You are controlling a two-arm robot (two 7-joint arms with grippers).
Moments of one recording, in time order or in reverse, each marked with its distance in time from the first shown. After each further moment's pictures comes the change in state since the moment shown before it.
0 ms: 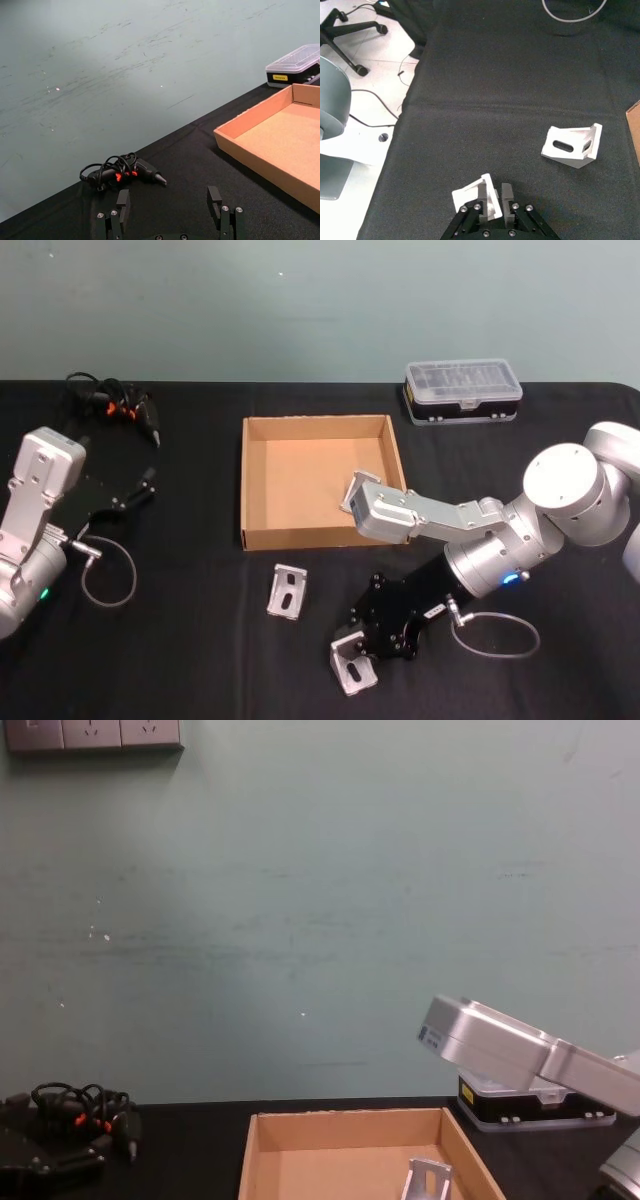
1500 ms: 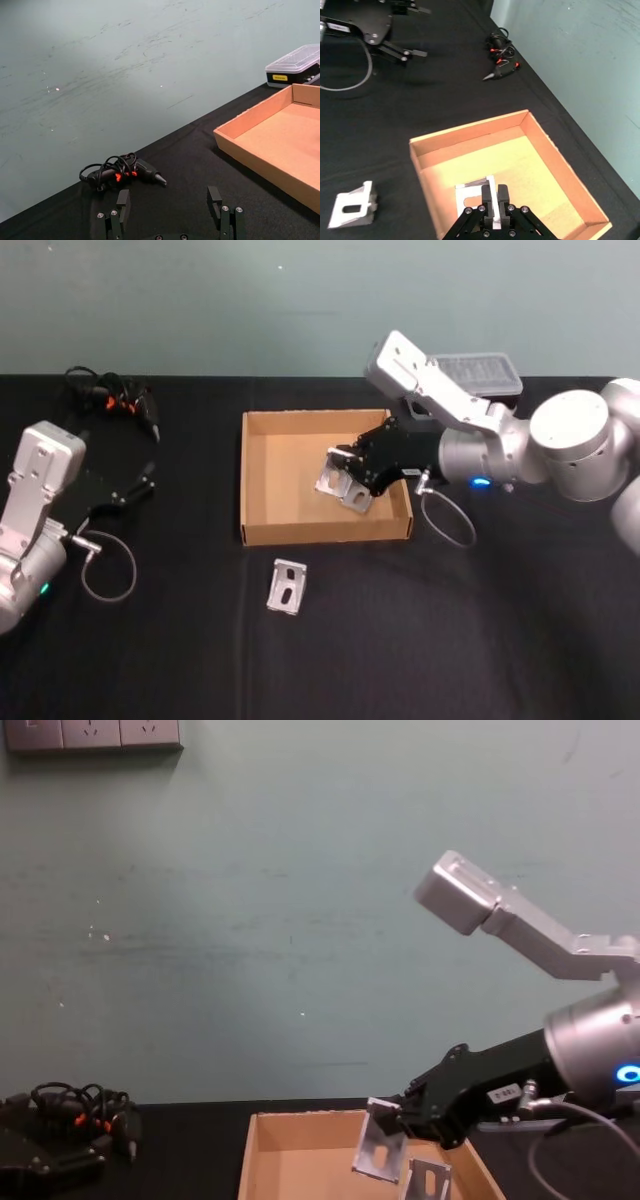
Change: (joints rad) left arm 0.000 0.000 0.000 0.000 0.000 0.000 0.000; right arm -0.047 -0.106 0.245 0.062 -0.034 0.034 -0.499
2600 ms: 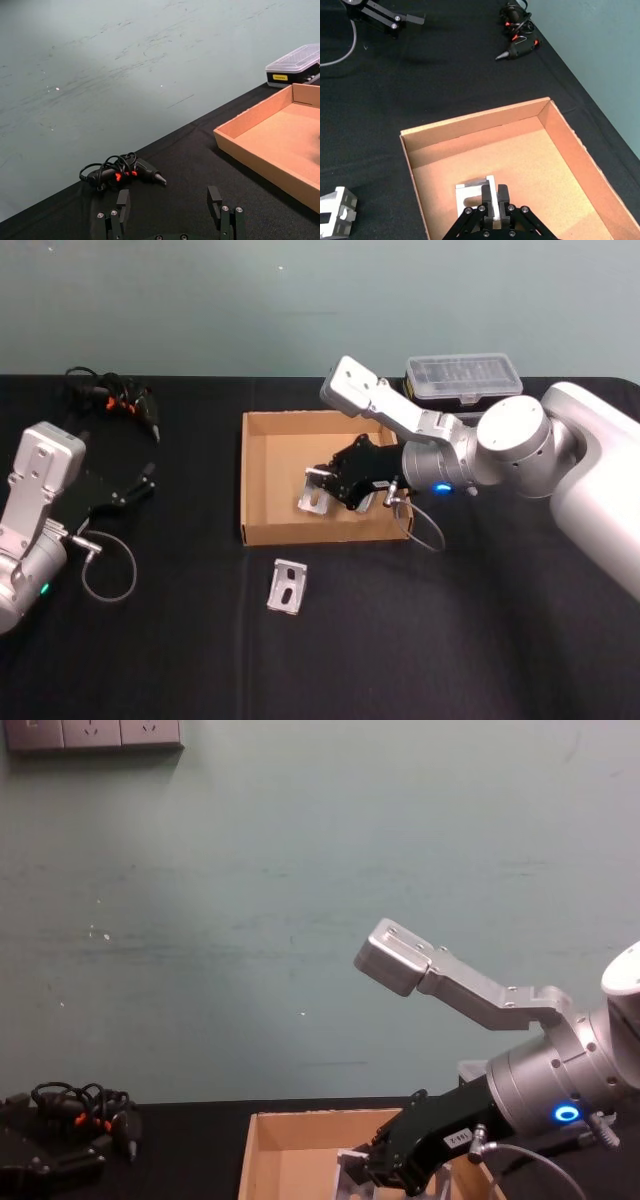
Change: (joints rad) left arm 0.000 0.000 0.000 0.000 0.000 0.000 0.000; right arm 0.074 -0.175 -0.019 0.283 -0.124 -0.060 0.061
